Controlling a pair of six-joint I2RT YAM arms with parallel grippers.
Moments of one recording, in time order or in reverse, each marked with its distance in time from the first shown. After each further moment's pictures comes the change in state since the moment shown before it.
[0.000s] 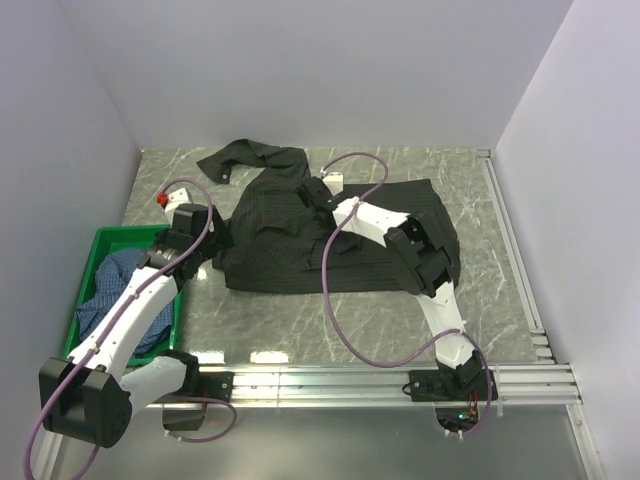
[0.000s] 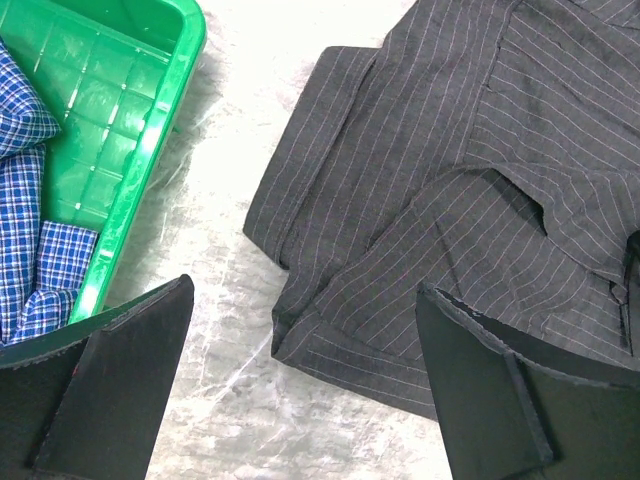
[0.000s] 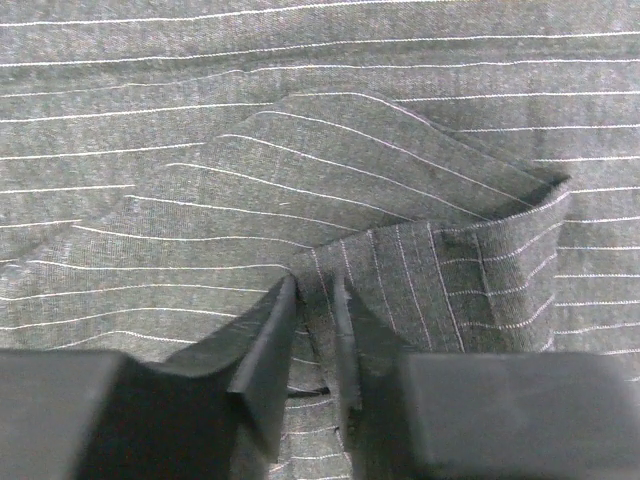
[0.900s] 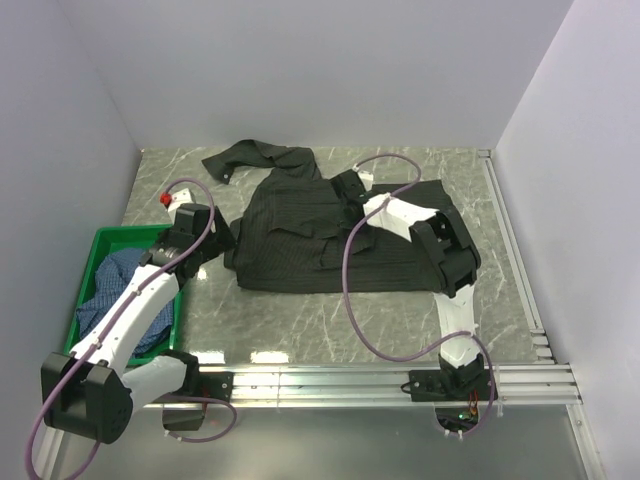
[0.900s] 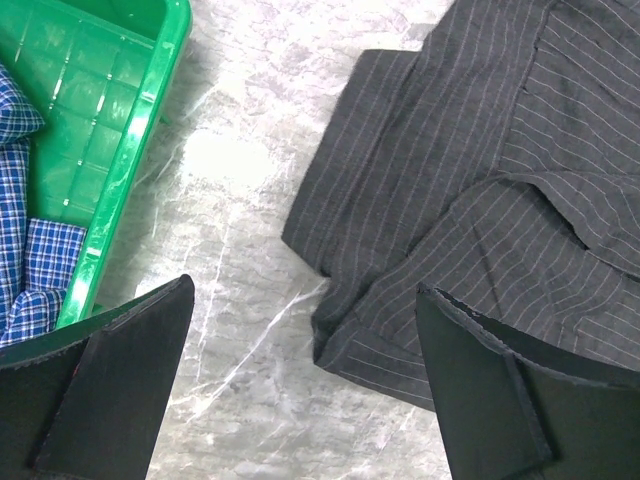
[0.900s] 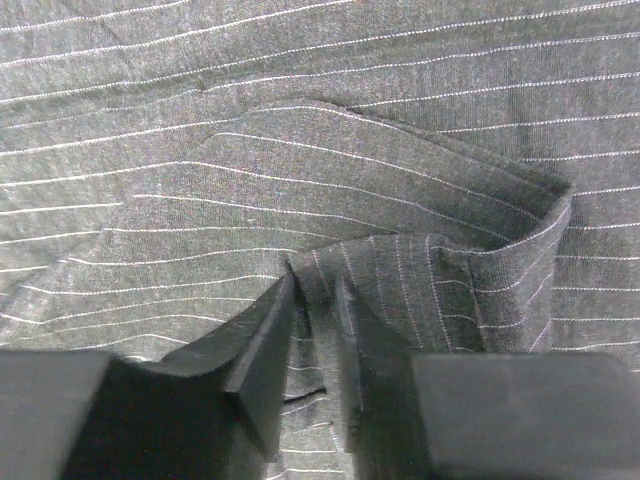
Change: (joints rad) left arm 0.000 0.021 0.000 0.002 0.024 0.007; right arm -0.148 -0.134 -0.194 0.114 -0.217 0.038
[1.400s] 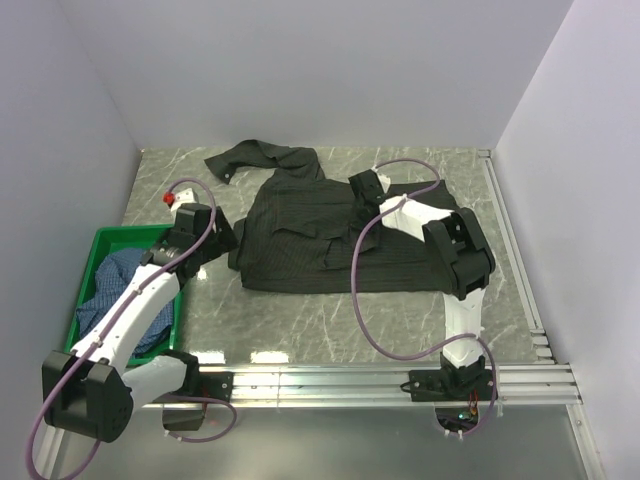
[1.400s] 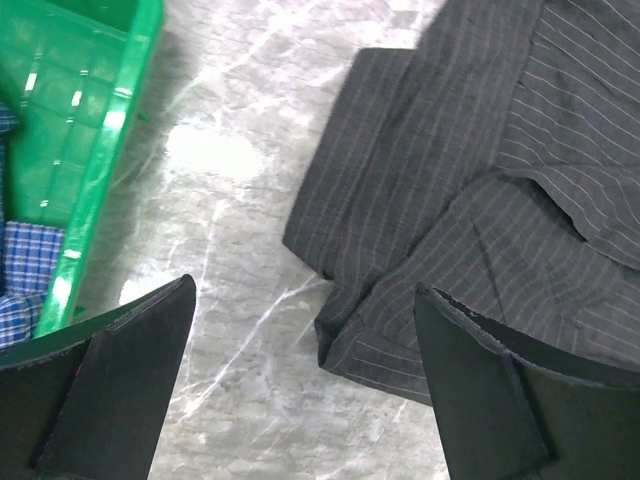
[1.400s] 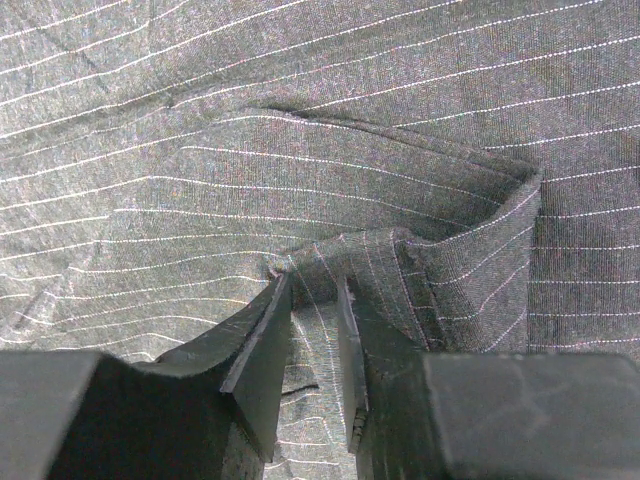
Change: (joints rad) left arm 0.000 0.008 -0.001 0.009 0.033 0.004; right arm -0.083 -0.076 -0.126 0.087 -0.113 0.063
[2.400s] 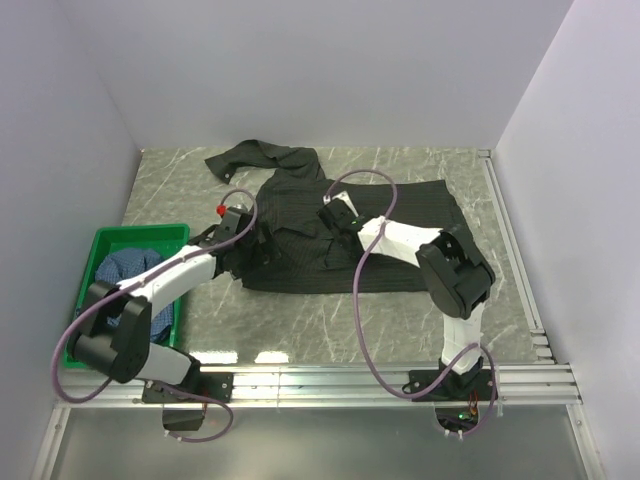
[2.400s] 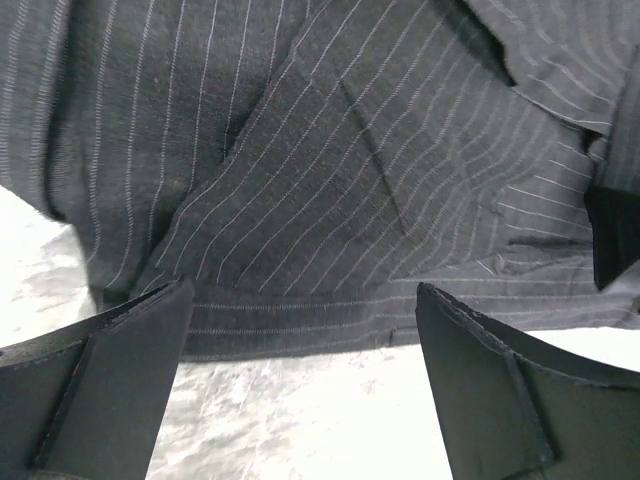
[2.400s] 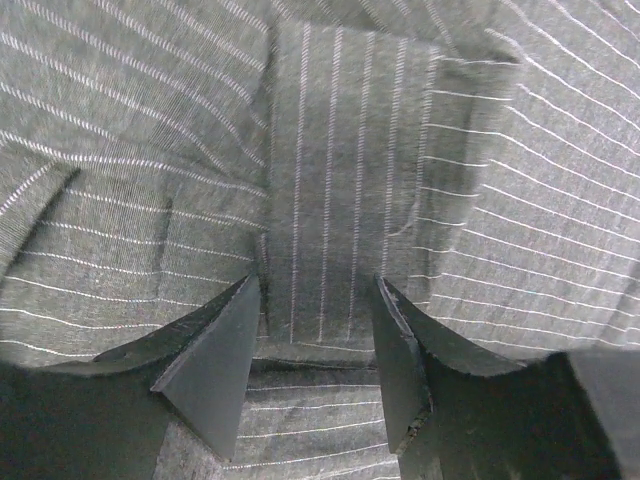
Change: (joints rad) left arm -0.172 0.291 -0.011 0.163 0.288 -0.201; right arm 0.235 -0.130 -0.125 -0.156 0.325 -0.549
